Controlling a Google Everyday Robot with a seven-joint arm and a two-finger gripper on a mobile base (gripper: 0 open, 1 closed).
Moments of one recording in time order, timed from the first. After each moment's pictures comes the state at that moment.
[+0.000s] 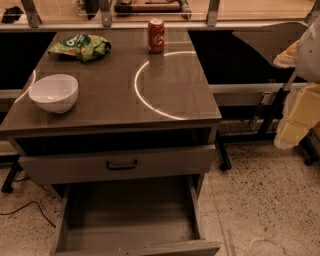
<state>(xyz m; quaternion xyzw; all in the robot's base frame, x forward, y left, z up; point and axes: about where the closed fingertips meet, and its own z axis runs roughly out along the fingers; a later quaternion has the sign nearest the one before) 0.438 -0.216 0.977 -0.60 0.78 -0.04 0.16</state>
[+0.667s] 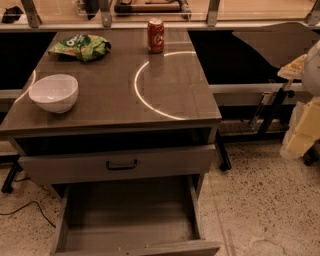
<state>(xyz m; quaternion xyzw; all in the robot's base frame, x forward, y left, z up) 0.435 -0.231 0.954 -0.60 0.78 -0.02 0.16</state>
